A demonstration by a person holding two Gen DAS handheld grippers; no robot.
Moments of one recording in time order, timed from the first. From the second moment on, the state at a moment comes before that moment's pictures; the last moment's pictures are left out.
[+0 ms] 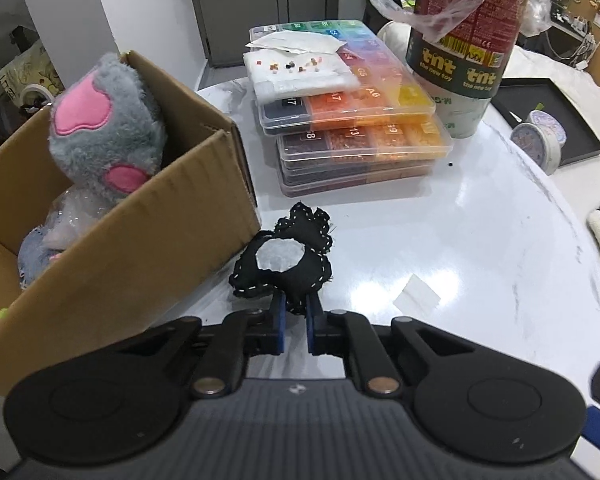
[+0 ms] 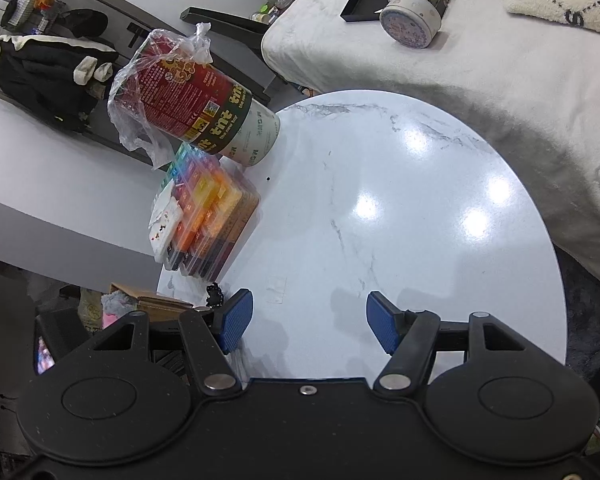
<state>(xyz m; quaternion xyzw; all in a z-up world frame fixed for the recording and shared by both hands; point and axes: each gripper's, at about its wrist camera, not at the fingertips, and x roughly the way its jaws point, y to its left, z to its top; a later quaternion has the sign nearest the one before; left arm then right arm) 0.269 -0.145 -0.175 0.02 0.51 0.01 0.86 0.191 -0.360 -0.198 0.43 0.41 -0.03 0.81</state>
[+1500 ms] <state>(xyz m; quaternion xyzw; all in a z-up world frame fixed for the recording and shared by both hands) 0.192 -0.029 -0.024 -0.04 0.43 -0.11 0.90 0.223 -0.204 -0.094 0.40 0.40 0.20 0.80</state>
